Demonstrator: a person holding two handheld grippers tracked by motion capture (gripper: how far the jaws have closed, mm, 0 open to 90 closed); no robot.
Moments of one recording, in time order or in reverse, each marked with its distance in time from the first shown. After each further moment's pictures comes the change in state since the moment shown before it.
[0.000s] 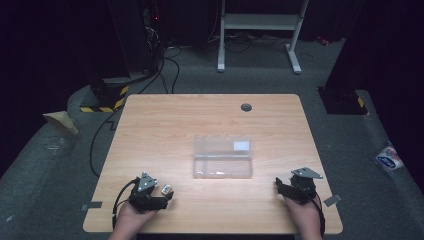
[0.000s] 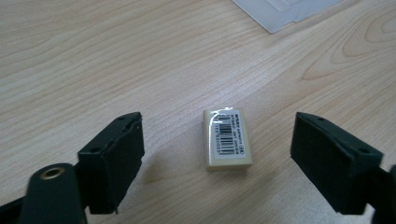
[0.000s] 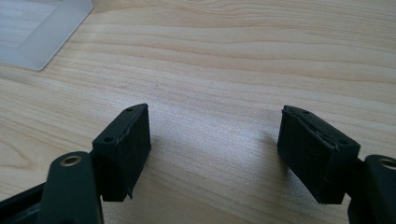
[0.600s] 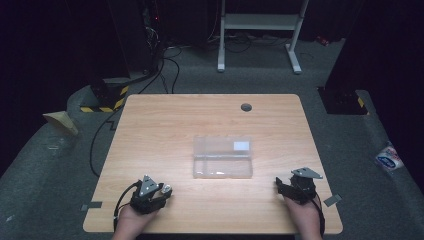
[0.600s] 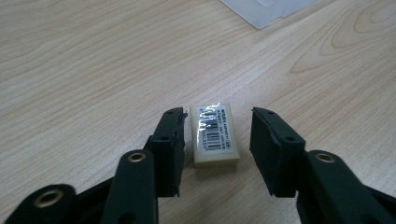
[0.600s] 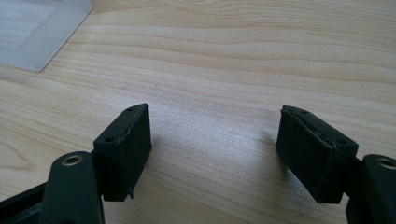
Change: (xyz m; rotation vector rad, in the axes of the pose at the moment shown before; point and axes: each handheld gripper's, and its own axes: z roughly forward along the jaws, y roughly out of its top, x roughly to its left) left arm -0.006 -0.005 0.000 -0.020 -0.006 0.056; right arm 0.000 0.000 0.000 0.002 -0.004 0.003
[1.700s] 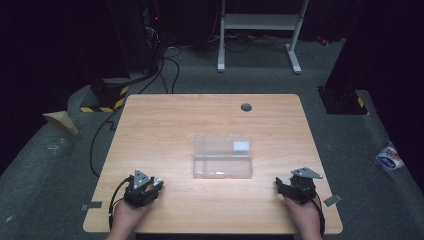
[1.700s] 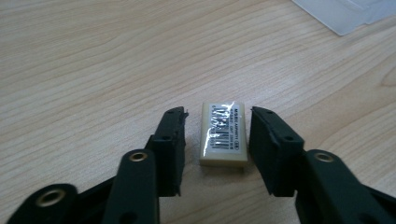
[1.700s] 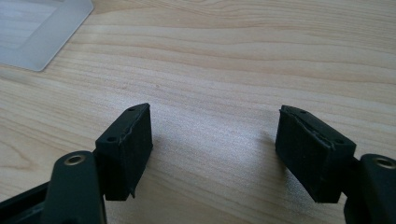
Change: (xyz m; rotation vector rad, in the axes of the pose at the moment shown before) left arm 0.028 -0.003 0.004 -0.010 0.121 -0.085; right arm 0.001 0.000 0.000 0.001 0.002 0.003
